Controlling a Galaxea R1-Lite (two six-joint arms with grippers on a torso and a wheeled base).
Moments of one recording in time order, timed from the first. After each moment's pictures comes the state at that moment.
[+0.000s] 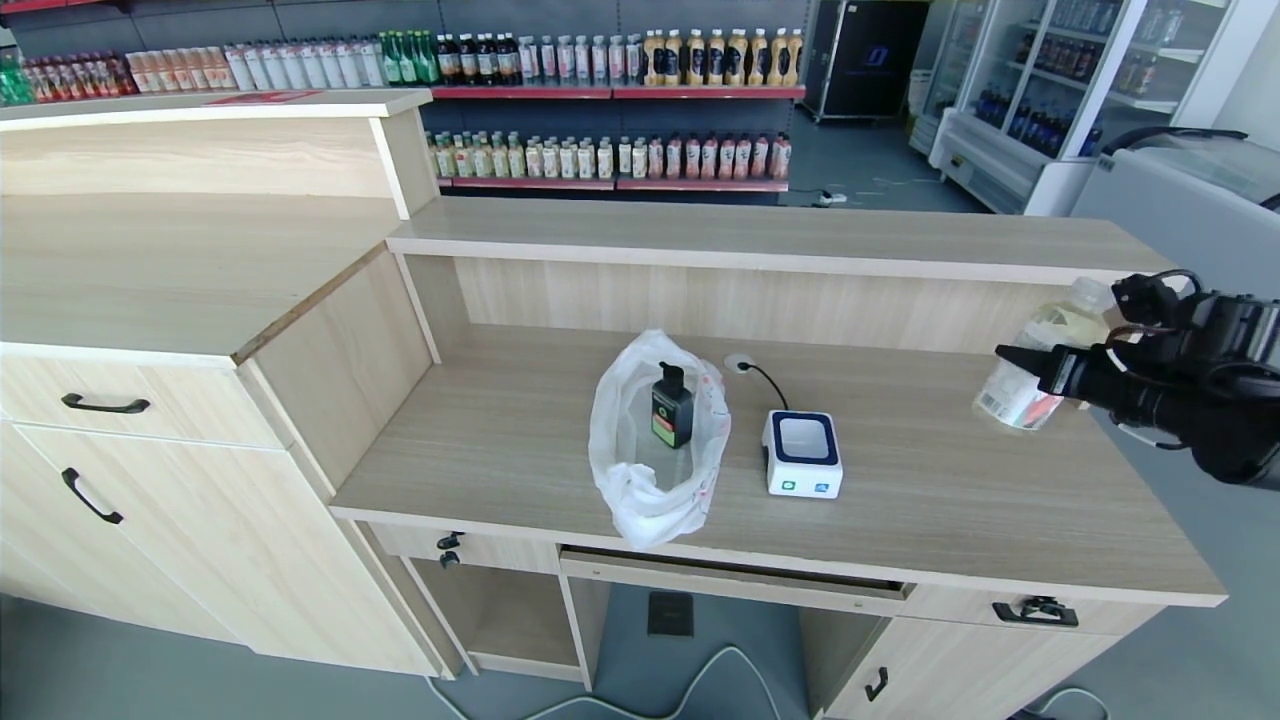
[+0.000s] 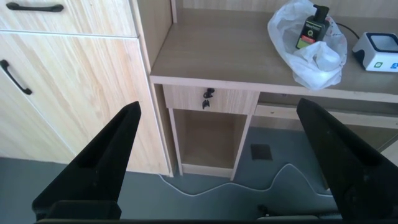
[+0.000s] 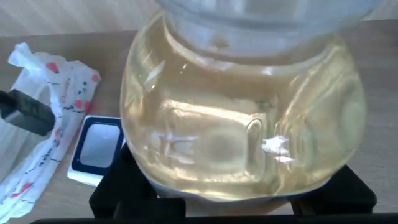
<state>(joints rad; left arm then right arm) 0.00 0.00 0.00 0.00 -0.03 0.00 -0.28 2.04 -1.09 -0.79 0.48 0.09</state>
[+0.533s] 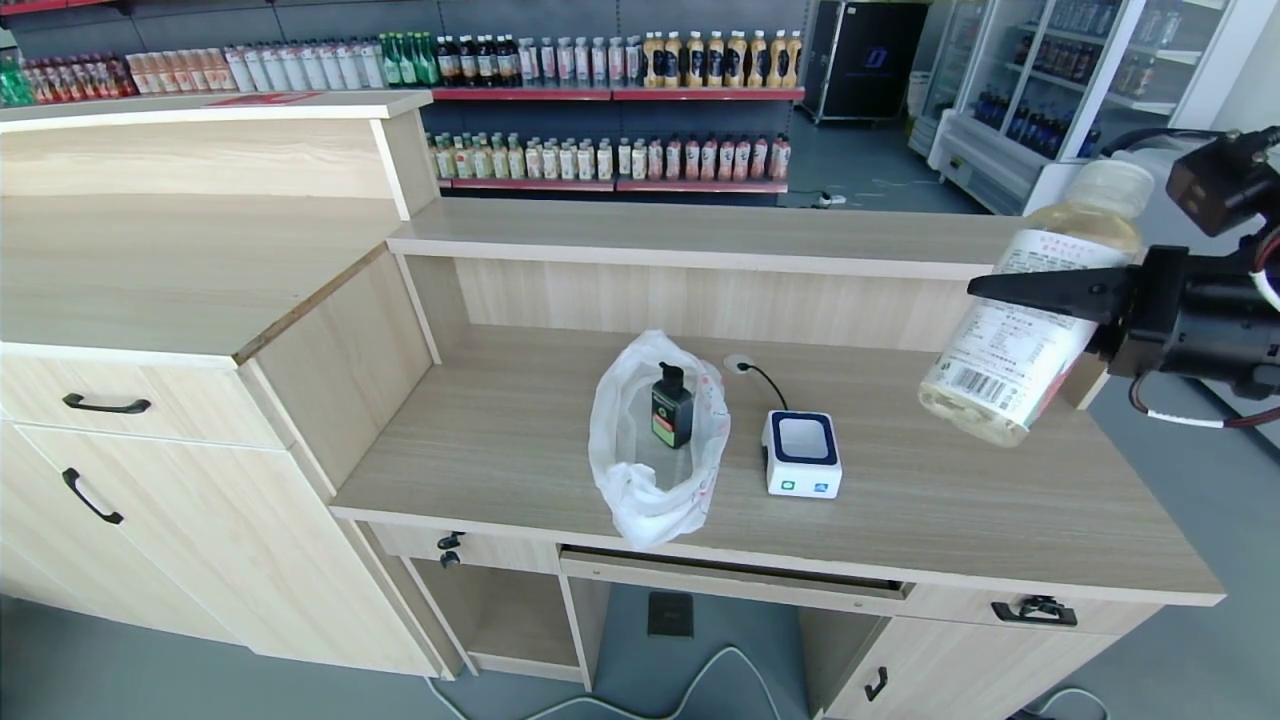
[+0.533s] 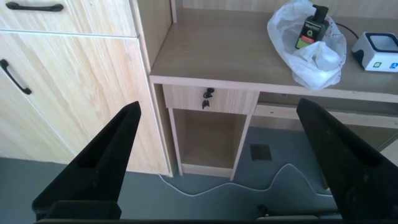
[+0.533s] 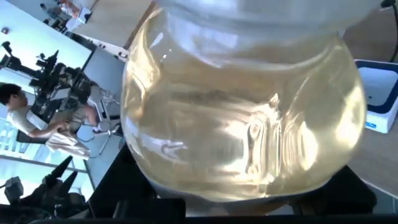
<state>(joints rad) 0.00 0.00 0.00 0.00 -0.03 0.00 0.05 1.43 -0.96 -0.32 0.77 0.41</state>
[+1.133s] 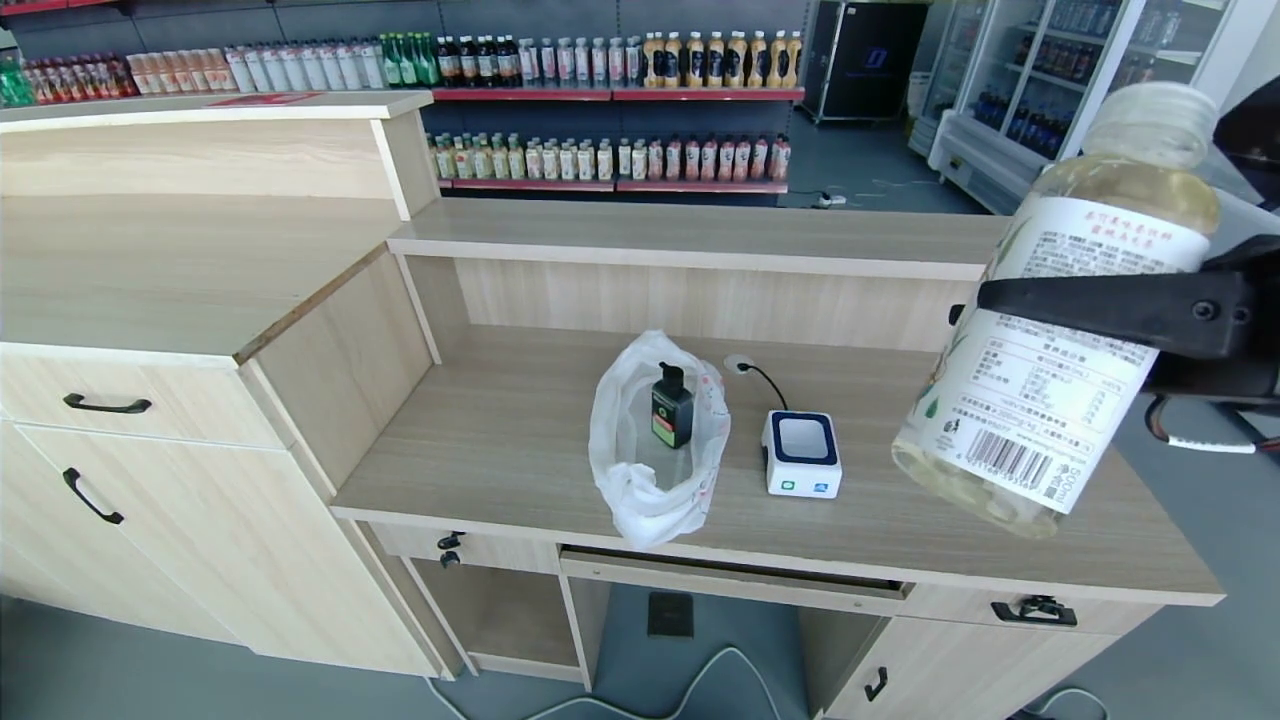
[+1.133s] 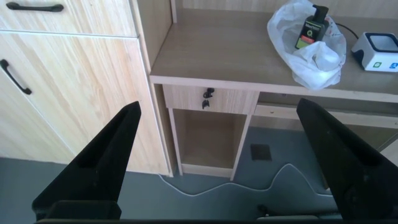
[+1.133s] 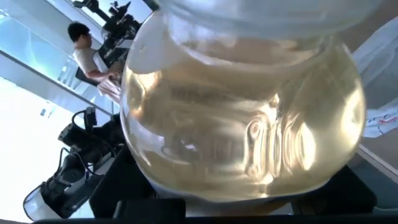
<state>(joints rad) 0.00 0.00 0.00 0.00 -0.03 0.00 0.35 1.25 -0.92 -0.31 0.77 0.41</state>
